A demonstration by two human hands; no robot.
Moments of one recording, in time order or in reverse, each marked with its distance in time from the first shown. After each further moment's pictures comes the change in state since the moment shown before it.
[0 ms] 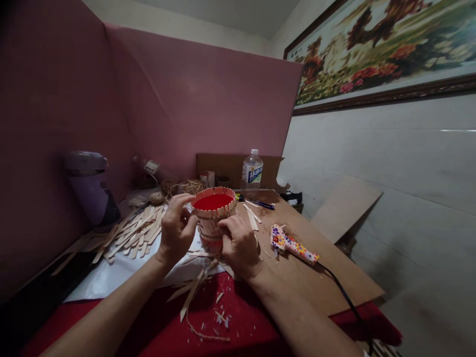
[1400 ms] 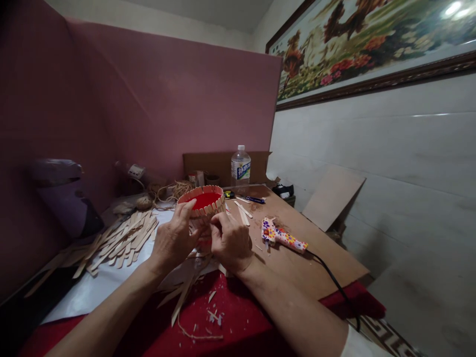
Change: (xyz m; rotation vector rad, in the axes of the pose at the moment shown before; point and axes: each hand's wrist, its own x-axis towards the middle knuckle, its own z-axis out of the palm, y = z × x) left_hand -0.008 0.005 0.009 0.786 -0.363 0.200; right_hand 0.000 -0.004 -0.002 -0.208 0.025 0.104
